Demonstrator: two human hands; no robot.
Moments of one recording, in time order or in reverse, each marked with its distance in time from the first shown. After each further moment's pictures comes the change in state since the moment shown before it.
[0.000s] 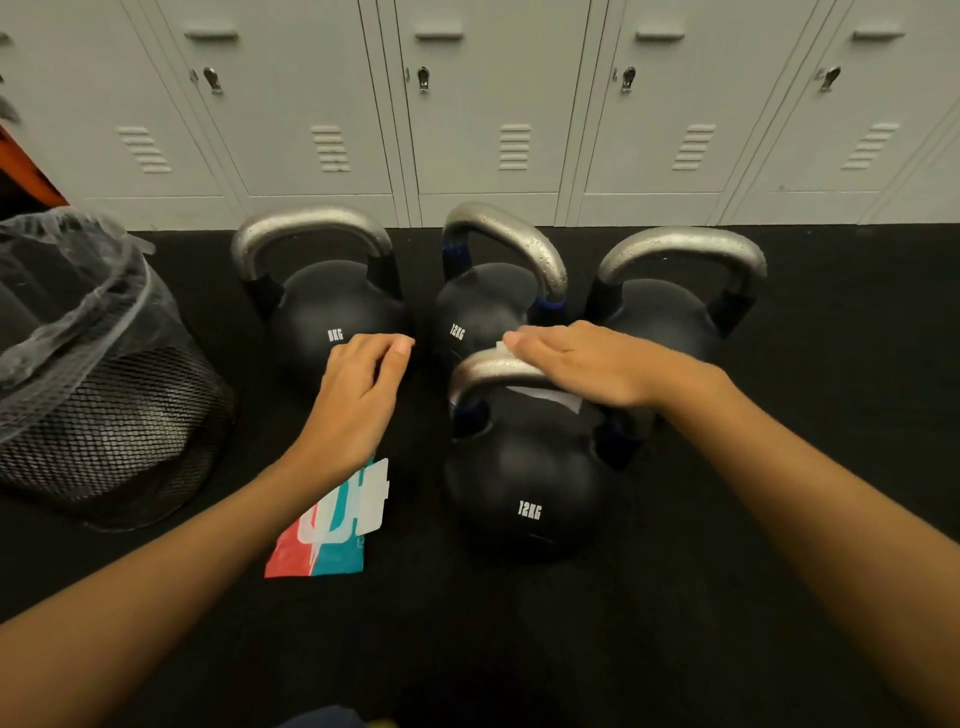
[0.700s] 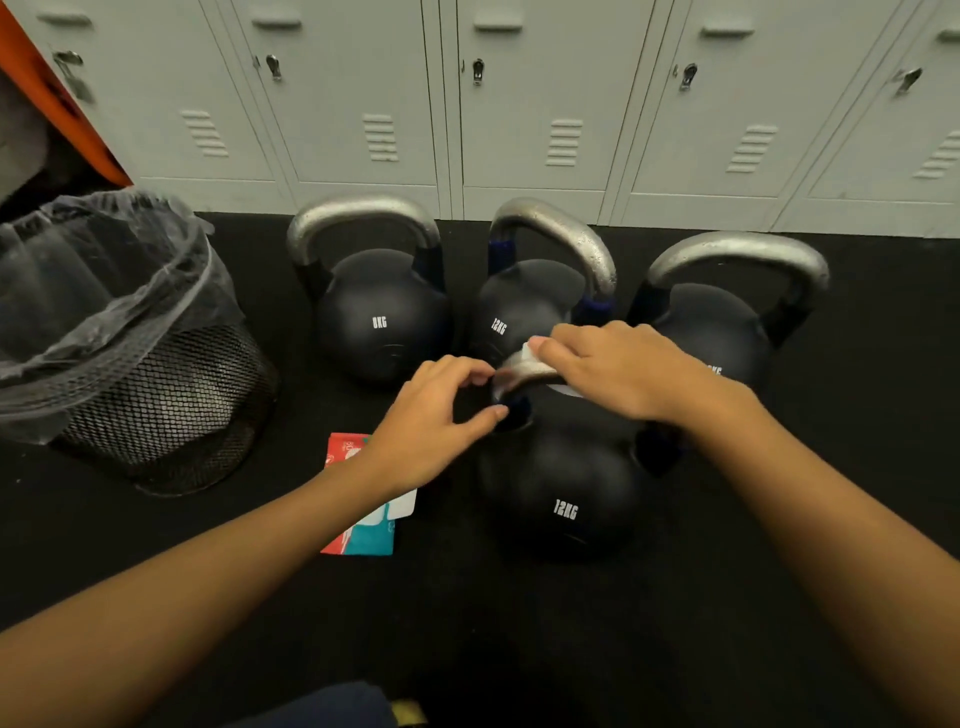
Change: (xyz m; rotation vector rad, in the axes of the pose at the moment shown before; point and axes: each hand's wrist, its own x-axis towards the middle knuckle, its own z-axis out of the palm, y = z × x) left_hand -0.016 -0.002 0.012 0.084 -0.175 0.150; right_hand 0.011 -0.017 0.016 -0.501 0.100 -0.001
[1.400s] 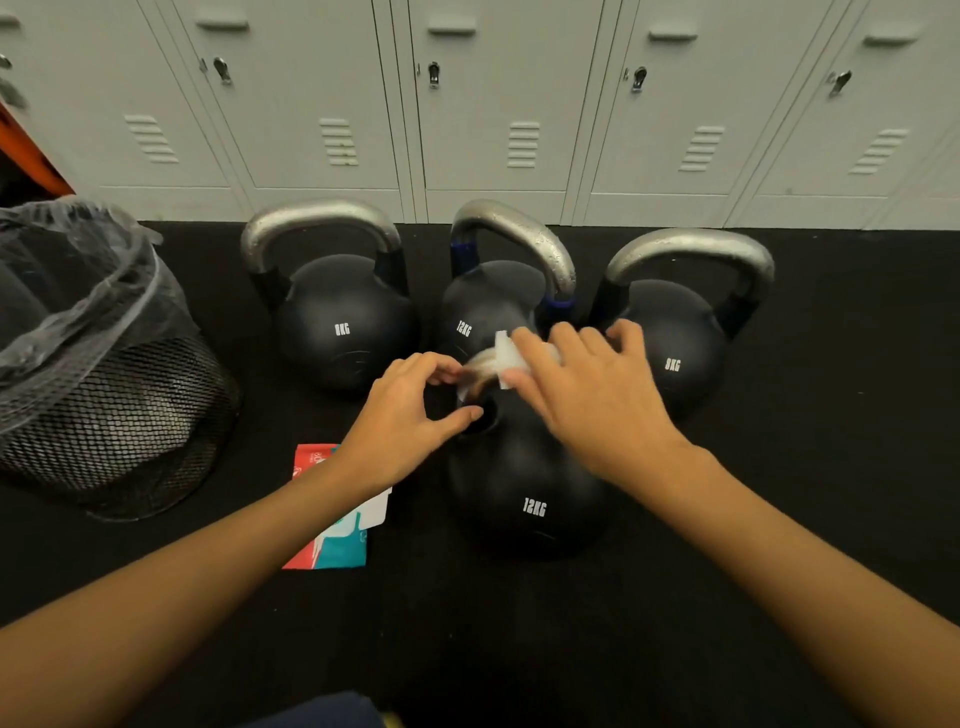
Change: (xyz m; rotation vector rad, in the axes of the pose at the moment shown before) left_hand 0.010 0.003 0.008 -0.027 0.052 0.019; right_hand -0.014 0.009 0.061 -0.250 0.681 0.057
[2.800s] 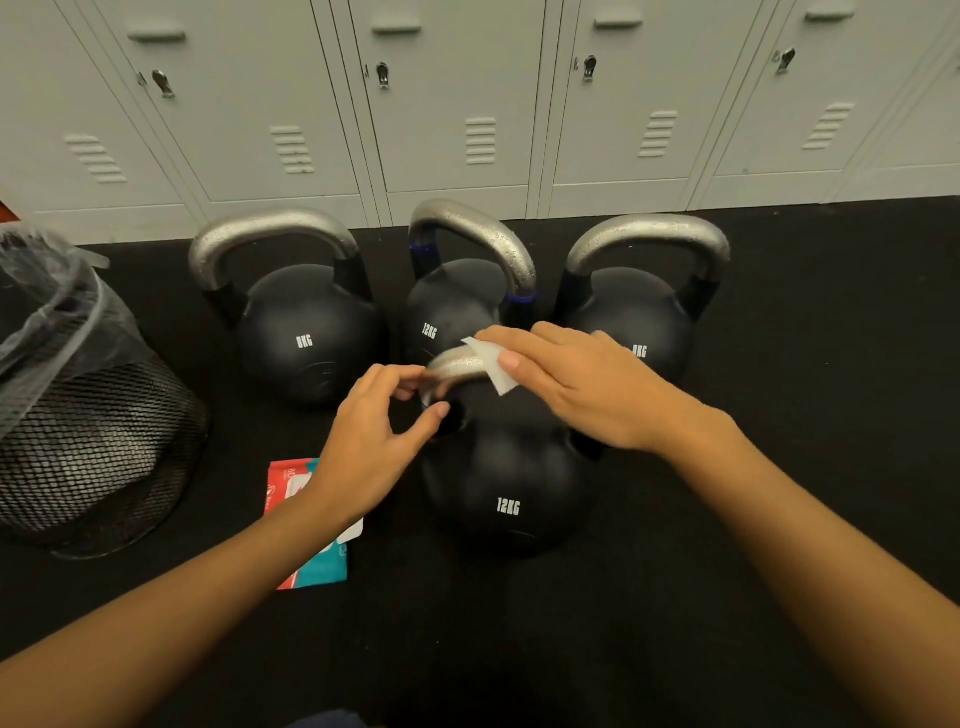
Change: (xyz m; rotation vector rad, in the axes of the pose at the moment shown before) left_hand -0.009 0.005 0.011 -0.024 0.081 -0.010; right_hand 0.005 0.036 -0.023 0.532 -0.411 -0.028
